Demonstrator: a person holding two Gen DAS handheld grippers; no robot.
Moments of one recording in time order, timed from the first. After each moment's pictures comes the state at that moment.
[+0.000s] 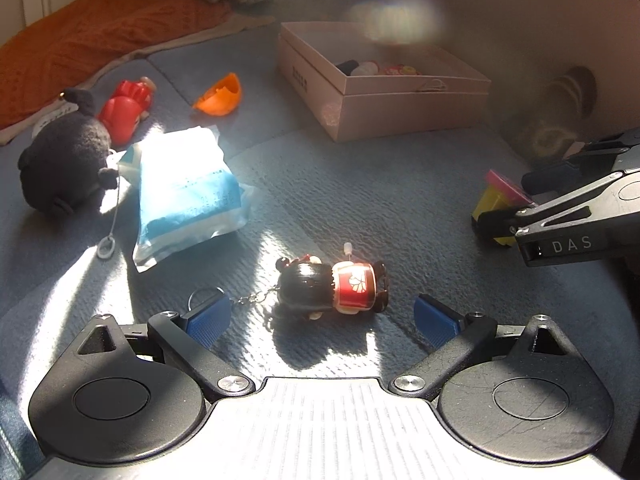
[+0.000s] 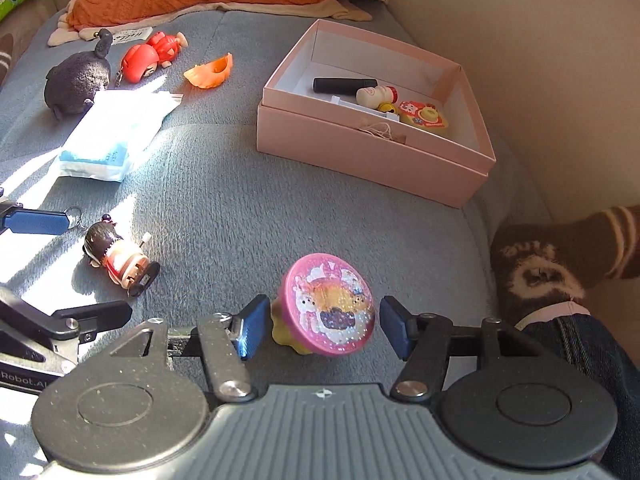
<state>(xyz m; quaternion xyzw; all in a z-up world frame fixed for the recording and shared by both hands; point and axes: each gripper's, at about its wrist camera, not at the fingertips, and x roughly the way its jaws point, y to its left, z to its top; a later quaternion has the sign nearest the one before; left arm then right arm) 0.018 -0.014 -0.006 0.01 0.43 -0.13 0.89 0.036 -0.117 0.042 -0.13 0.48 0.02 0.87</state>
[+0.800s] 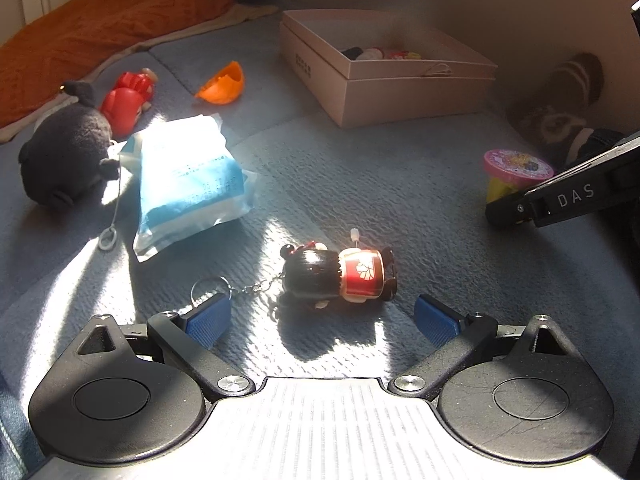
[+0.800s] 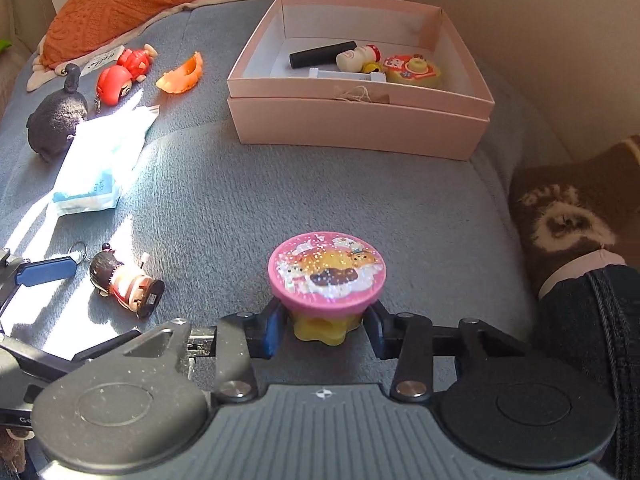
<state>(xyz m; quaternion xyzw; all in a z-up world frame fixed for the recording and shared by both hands) 0.017 -0.015 -0.014 0.02 0.44 -0.12 0.89 0.052 -0.137 0.040 -0.02 0.52 0.02 0.85</state>
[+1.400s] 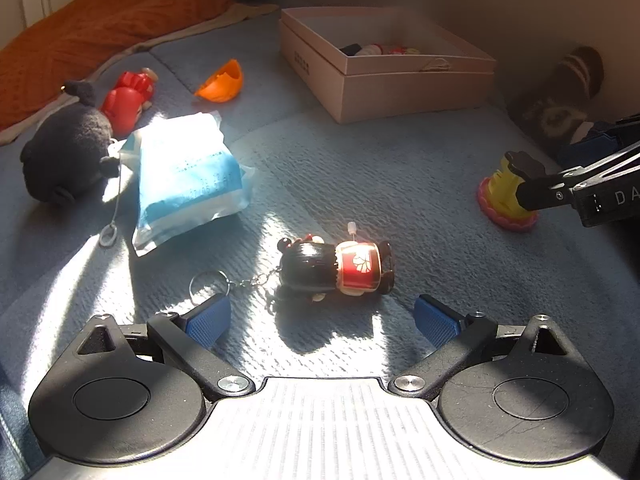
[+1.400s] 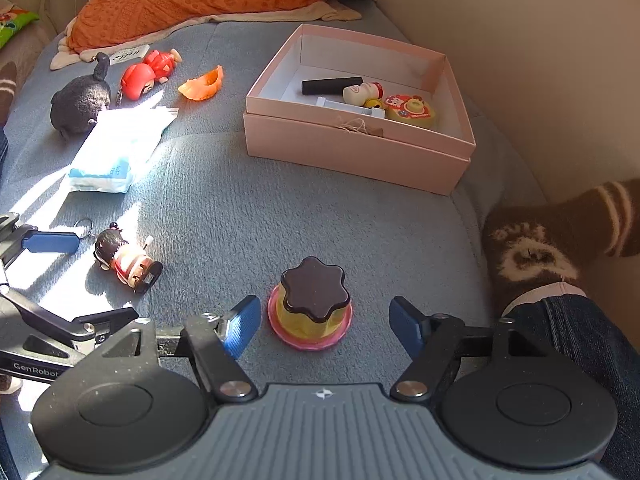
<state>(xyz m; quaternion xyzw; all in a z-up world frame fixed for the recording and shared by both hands) 0.013 -0.020 -0.015 0.03 0.44 -0.12 0.89 0.028 -0.134 0.050 -0.09 0.48 0.04 0.87</state>
